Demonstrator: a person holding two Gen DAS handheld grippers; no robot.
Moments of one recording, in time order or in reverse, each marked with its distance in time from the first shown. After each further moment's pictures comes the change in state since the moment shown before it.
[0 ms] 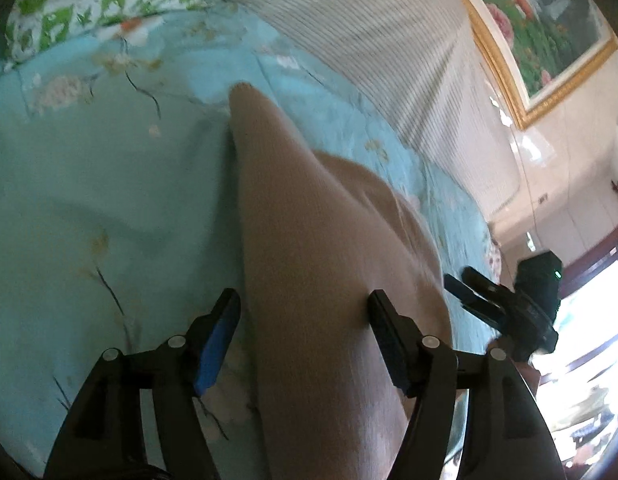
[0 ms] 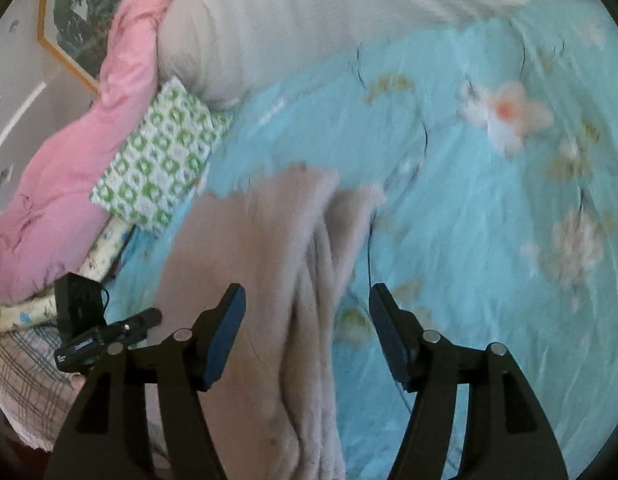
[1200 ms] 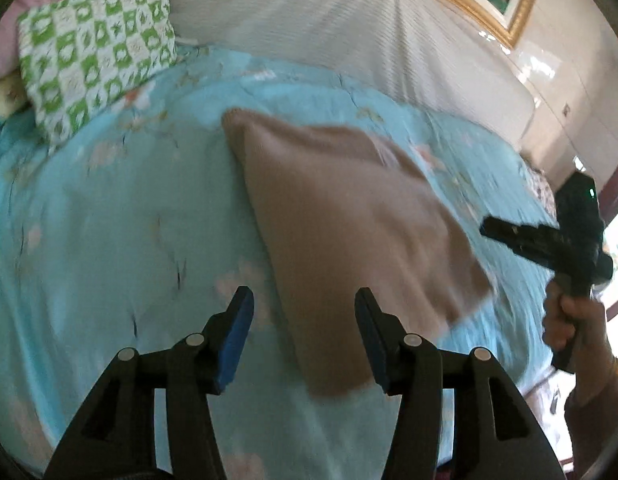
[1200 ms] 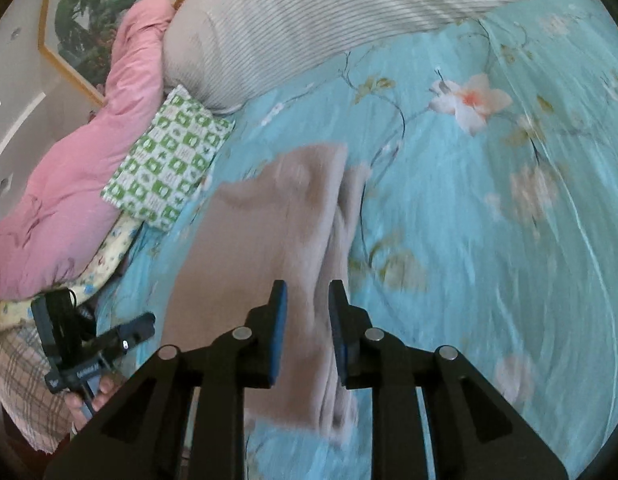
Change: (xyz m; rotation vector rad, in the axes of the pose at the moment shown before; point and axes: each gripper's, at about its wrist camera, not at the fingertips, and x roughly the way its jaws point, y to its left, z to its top) left arm -0.060 -0.046 -0.081 0.313 -0.009 0.248; right arm -0.044 0.018 -0.052 0.043 -0.012 -0.038
